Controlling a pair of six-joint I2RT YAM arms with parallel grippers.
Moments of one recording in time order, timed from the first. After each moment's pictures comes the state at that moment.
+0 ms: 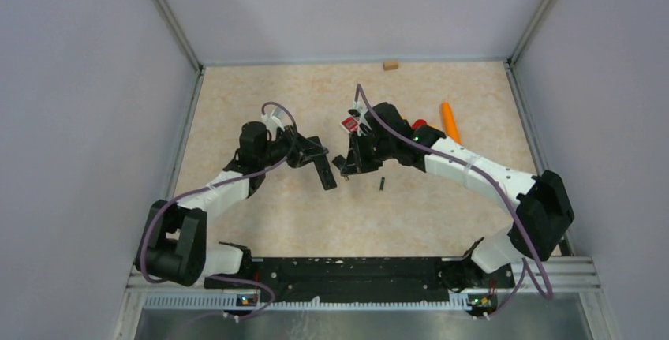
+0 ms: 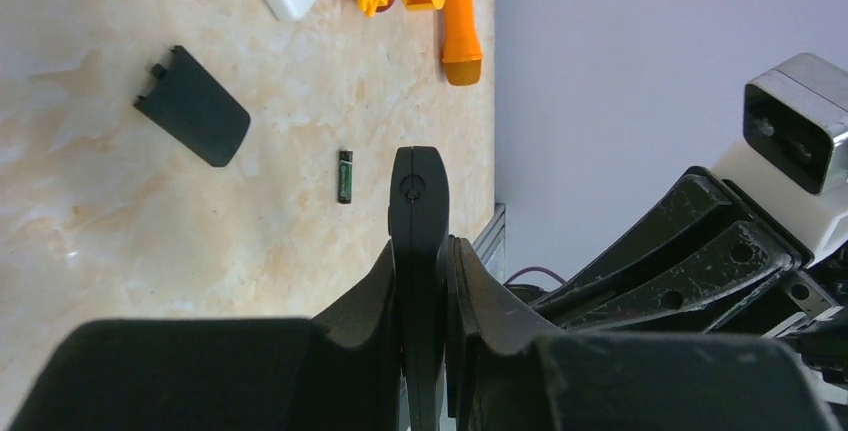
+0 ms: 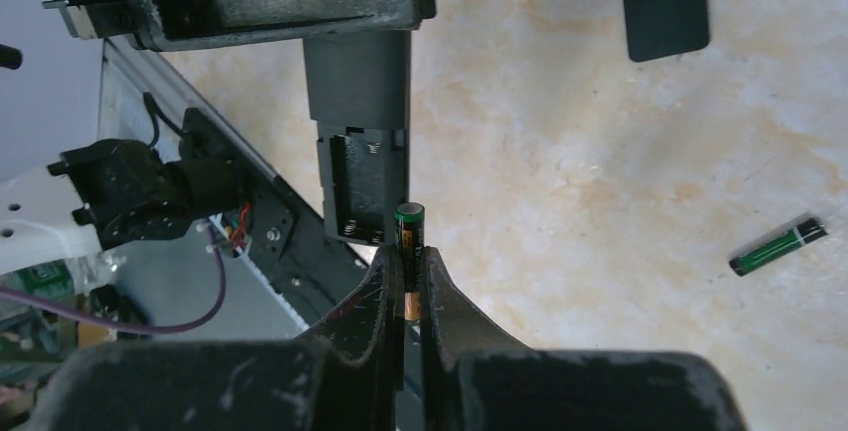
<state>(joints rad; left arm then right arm) -0.26 1.30 0.59 0.35 0.69 -1.06 0.81 1.48 1.21 -0.50 -0.27 0.55</state>
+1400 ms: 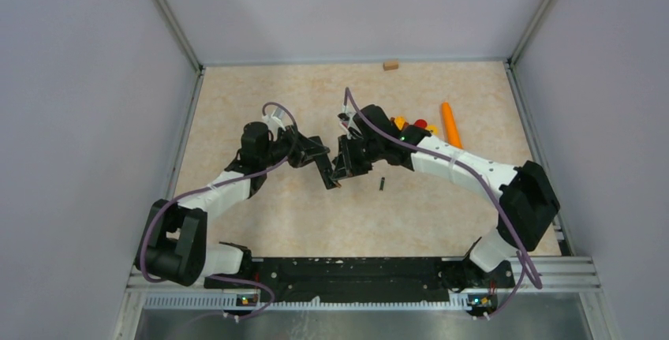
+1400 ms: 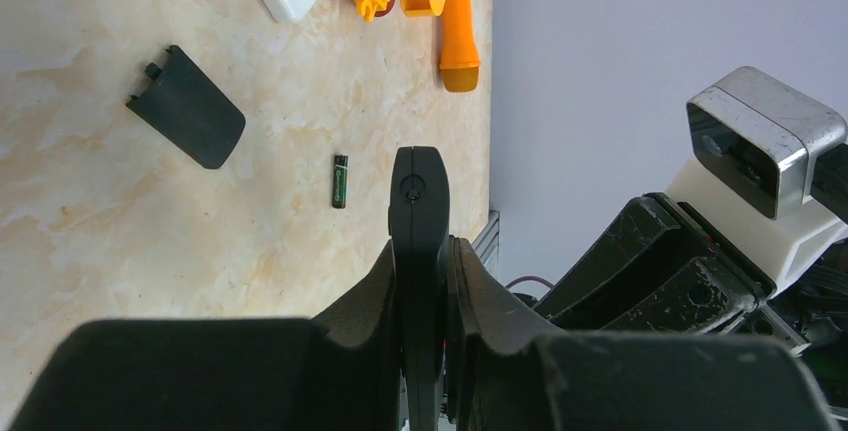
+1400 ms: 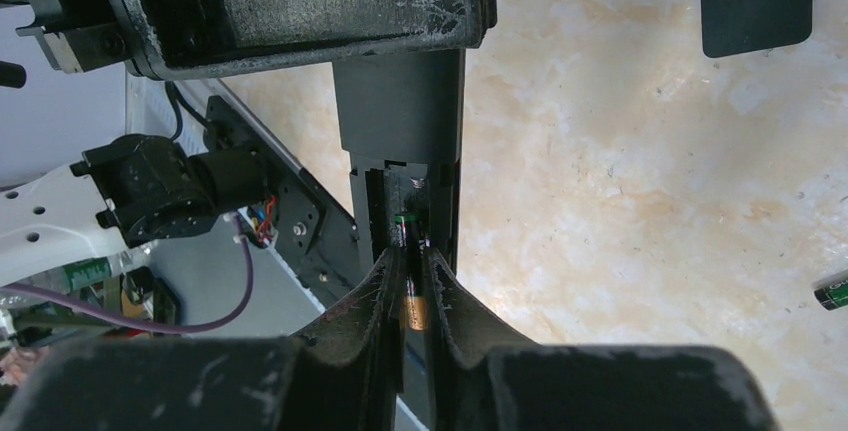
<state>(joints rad) -0.29 1.31 0.59 0.38 0.66 -1.11 0.84 1.57 1.24 -0.47 -0.34 0.61</state>
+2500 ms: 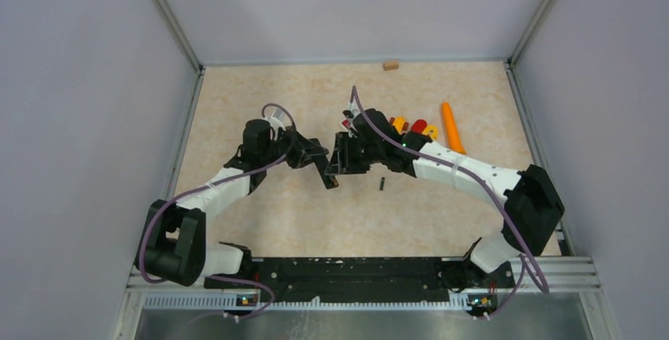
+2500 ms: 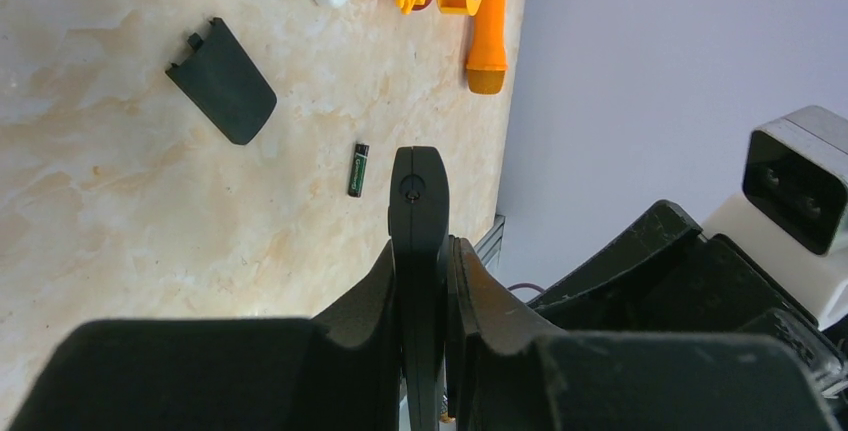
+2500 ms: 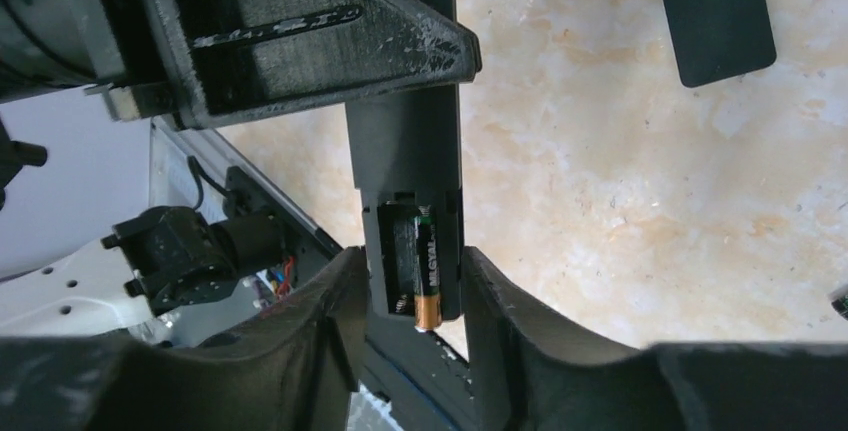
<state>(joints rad) -0.29 1.31 0.63 0.22 0.62 -1.11 0.87 1.56 1.21 -0.37 -0.20 0.73</state>
